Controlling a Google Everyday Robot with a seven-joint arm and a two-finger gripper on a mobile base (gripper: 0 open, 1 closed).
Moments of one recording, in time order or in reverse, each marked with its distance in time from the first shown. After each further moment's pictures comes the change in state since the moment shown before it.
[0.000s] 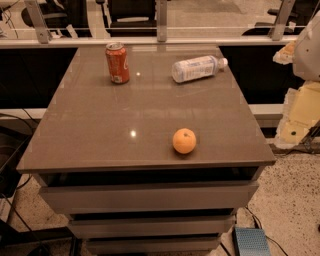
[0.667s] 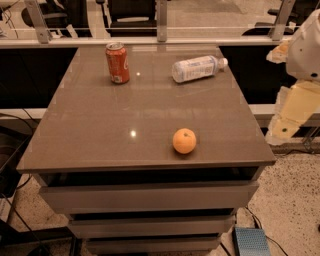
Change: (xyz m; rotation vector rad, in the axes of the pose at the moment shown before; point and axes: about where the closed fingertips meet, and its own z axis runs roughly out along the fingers) arm -0.011 -0.007 0.008 0.003 -0.048 -0.007
